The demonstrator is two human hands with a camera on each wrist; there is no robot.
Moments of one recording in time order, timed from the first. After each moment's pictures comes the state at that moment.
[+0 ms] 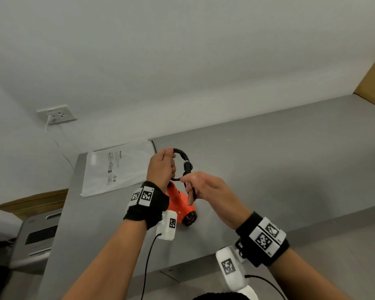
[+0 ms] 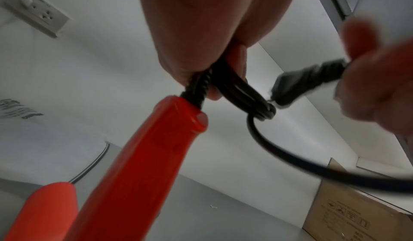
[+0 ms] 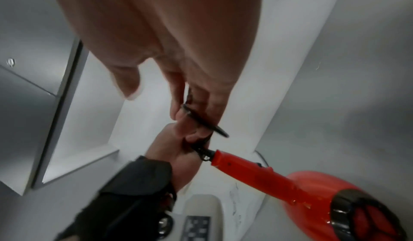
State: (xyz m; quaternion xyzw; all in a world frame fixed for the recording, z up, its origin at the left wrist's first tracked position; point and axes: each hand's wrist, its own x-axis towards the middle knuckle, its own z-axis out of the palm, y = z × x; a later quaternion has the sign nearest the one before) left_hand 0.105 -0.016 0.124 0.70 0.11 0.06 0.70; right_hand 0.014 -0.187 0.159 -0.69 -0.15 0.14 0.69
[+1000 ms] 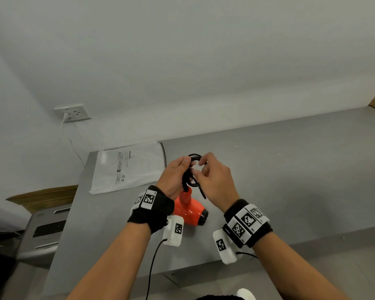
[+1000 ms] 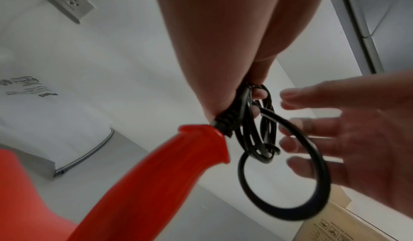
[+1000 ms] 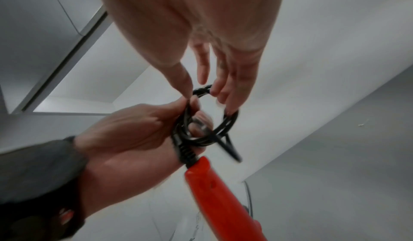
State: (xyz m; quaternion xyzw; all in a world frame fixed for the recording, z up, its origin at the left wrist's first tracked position) left_hand 0.090 -0.014 0.127 0.64 0.02 -0.07 0.76; right_hand 0.067 -0.156 0.142 -0.86 -0.08 -0.08 0.49
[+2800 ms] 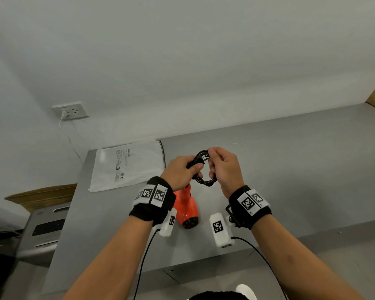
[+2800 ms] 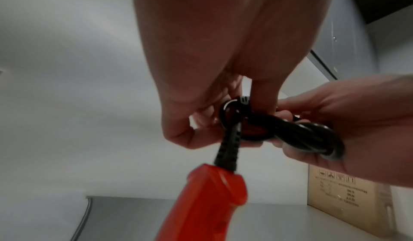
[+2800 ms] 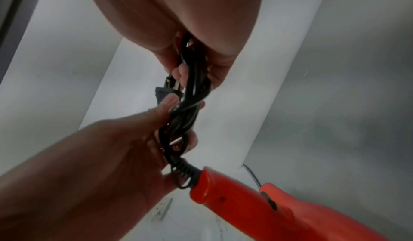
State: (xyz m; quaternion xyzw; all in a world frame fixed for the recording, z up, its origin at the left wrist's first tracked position) left_hand 0.087 -0.020 0.154 0.89 -0.07 -0.08 0.43; right_hand 0.095 -0.175 0.131 -0.68 0.01 -0.02 0.73
